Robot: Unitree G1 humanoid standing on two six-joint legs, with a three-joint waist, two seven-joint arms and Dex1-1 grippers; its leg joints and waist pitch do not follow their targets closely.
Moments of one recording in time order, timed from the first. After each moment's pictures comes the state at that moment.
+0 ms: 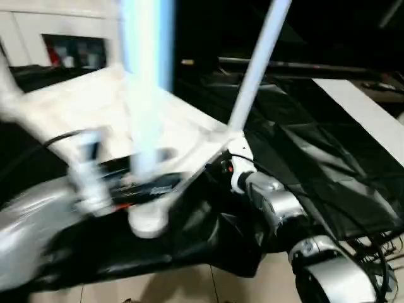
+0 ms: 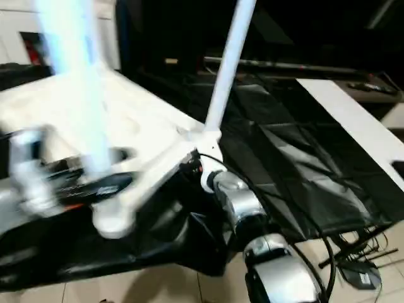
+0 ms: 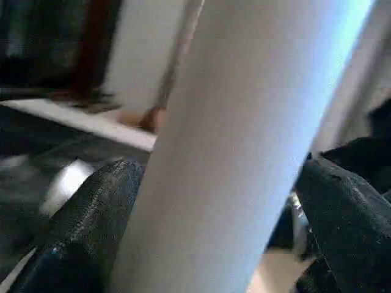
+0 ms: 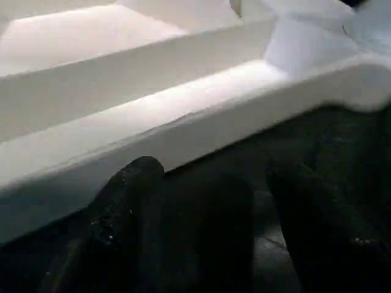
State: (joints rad) left arm -0.32 0.37 0.09 -0.40 -0.81 0.87 -0.88; right arm -0.71 -0.01 0.10 0.97 0.05 0.11 0.35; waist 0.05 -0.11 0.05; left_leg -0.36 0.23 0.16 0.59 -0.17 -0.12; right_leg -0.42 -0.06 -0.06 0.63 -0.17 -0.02
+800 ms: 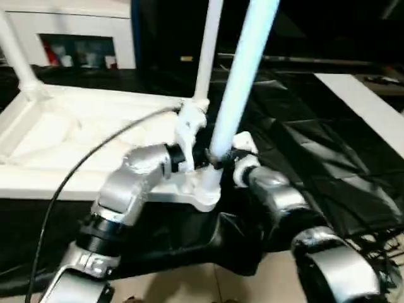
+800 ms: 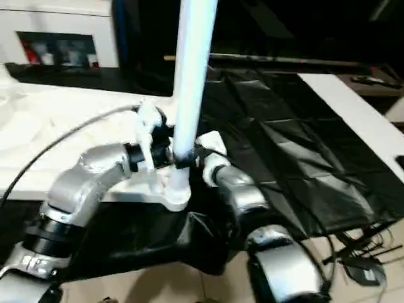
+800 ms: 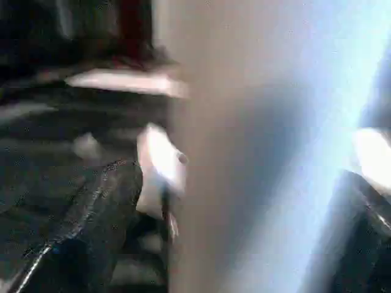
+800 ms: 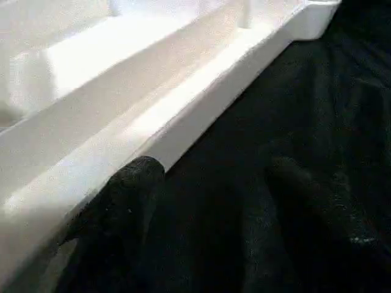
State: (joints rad) left arm -0.52 0.30 -0.28 0.10 -0.32 0.37 -0.85; right arm -0.66 -0.11 0.09 0.92 0.04 -0.01 0.54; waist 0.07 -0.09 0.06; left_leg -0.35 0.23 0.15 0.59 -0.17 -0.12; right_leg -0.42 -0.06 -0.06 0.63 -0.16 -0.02
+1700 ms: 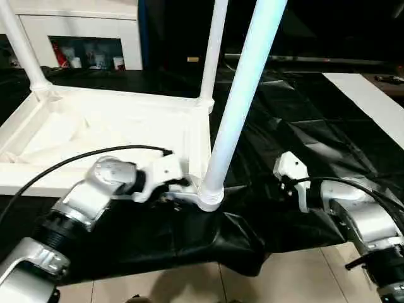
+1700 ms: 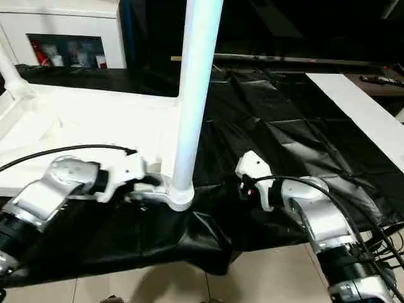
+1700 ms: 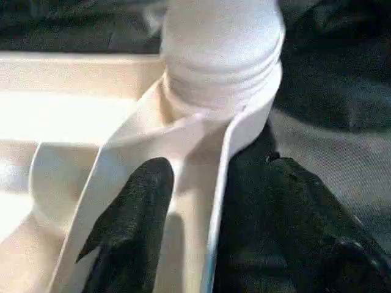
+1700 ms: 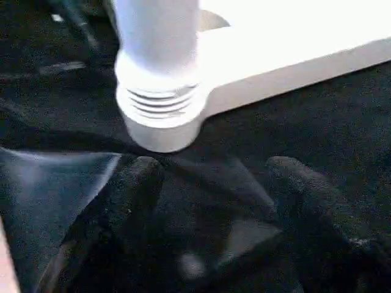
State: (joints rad) left arm -0.56 0.58 -0.43 0.33 -0.06 0.20 -1.12; right arm -0.35 -0.51 0.17 0.21 0.16 0.26 1.10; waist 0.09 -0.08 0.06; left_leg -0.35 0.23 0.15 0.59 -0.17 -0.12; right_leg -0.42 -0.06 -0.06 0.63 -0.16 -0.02
